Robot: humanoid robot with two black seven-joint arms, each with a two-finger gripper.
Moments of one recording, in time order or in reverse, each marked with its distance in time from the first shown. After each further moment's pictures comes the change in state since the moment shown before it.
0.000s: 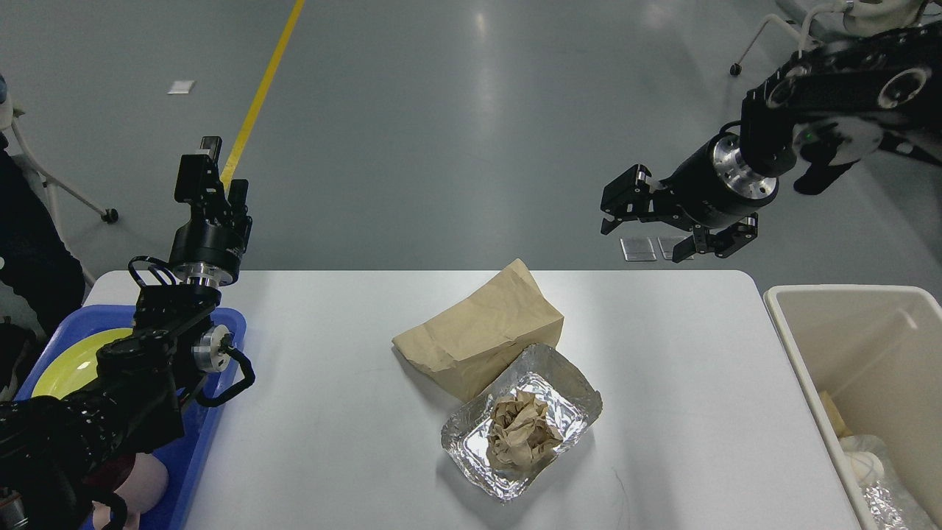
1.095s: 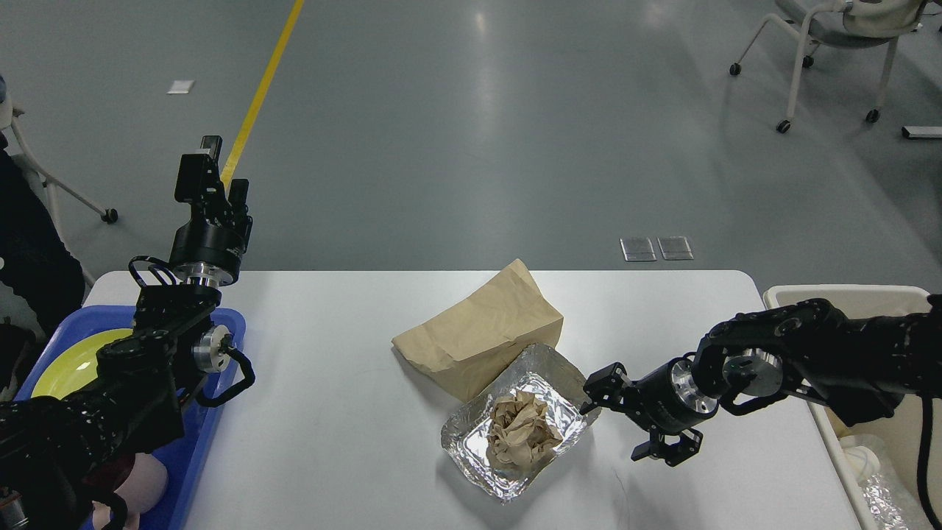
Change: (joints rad) left arm 0.000 0.000 0.000 0.000 0.000 0.000 0.000; right arm -0.856 0.022 0.338 -0.204 -0.001 -0.381 0.000
